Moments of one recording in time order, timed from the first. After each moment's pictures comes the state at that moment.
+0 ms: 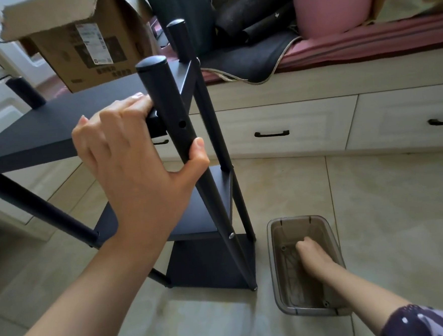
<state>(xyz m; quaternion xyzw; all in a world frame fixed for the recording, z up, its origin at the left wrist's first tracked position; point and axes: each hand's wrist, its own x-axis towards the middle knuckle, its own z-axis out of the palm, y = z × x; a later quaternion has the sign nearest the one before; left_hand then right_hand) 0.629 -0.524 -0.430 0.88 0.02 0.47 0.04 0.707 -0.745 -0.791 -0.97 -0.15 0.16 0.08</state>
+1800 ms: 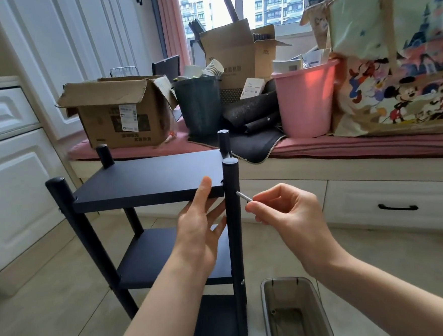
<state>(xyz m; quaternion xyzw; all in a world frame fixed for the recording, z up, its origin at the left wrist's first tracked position) 0.610 -0.522 -0.401 0.50 0.10 0.07 0.86 0.612 -0.678 -0.402 -0.67 -0.16 -0.10 0.71</state>
